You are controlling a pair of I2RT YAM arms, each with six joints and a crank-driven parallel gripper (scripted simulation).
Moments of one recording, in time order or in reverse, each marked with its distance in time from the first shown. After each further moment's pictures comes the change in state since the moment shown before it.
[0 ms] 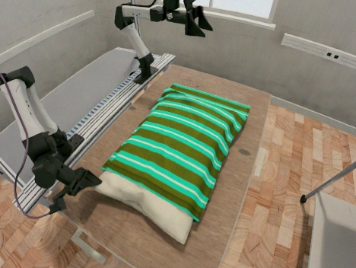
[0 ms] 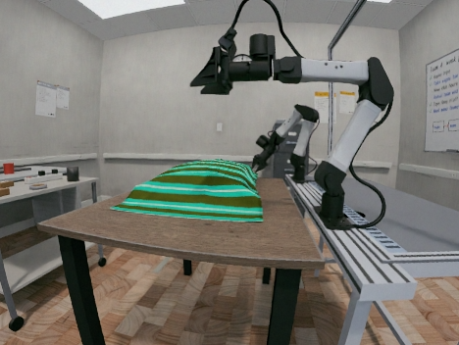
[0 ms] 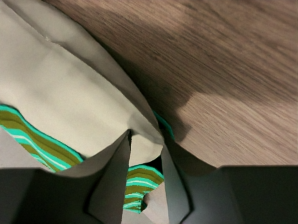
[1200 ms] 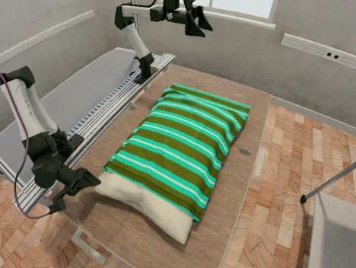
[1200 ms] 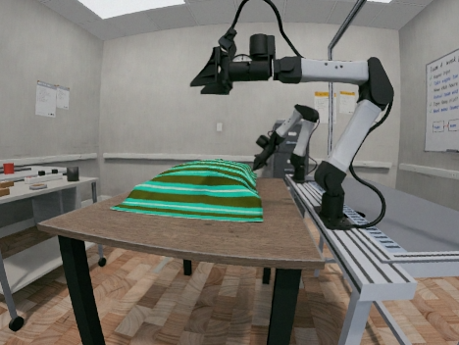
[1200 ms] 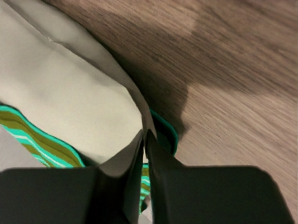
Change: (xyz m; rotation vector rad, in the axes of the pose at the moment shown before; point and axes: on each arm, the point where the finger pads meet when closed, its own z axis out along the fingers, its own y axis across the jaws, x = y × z) left arm 0.000 0.000 0.000 0.000 0.000 0.000; right arm -0.001 0.001 0.000 -0.005 -0.005 -0.003
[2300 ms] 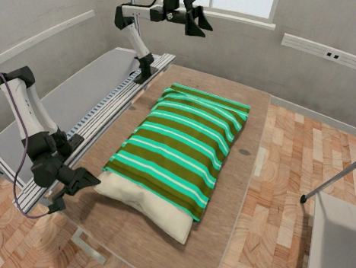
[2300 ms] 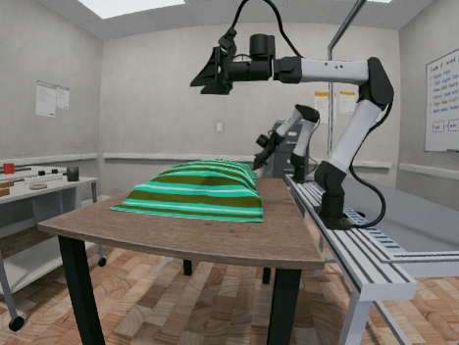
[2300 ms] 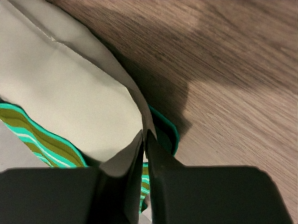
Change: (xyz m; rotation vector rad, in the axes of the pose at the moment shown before) left arm 0.000 0.000 0.000 0.000 0.000 0.000; right arm 0.000 0.002 -0.002 -0.004 -0.003 -0.003
